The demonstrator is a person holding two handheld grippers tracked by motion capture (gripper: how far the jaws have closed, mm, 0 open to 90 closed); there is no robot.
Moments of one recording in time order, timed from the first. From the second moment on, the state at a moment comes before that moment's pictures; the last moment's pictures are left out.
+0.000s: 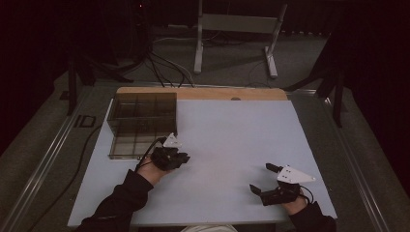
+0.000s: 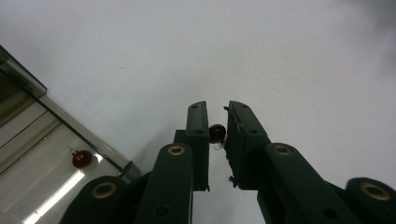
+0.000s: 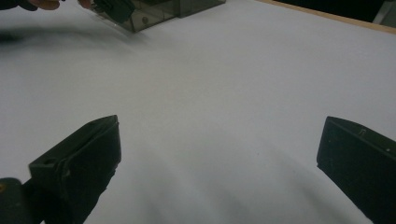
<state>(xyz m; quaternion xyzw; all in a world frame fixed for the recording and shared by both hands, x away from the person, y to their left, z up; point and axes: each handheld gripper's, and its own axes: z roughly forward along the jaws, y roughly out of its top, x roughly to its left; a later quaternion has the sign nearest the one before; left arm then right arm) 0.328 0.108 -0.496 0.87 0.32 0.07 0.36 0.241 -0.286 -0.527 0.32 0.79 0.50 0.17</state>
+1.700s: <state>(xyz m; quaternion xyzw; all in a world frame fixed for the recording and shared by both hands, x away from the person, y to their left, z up) 0.333 0.125 -0.461 0.87 0.31 0.09 0.38 0.241 -0.286 -0.527 0.32 0.79 0.50 0.17</state>
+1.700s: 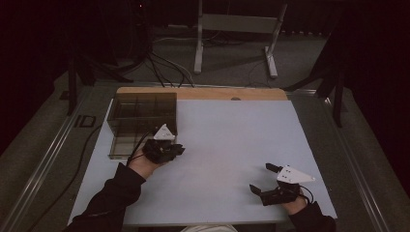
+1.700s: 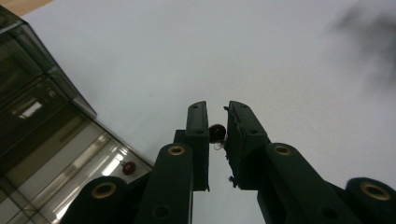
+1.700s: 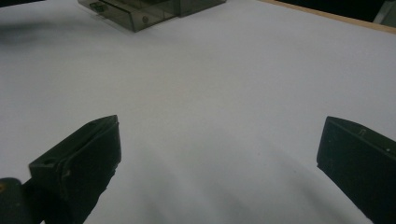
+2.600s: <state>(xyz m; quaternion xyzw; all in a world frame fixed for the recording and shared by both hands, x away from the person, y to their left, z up) 0.345 0.148 -0.453 0.85 0.34 0.12 0.38 0.241 -0.285 -0.527 0.32 0.79 0.49 0.17</state>
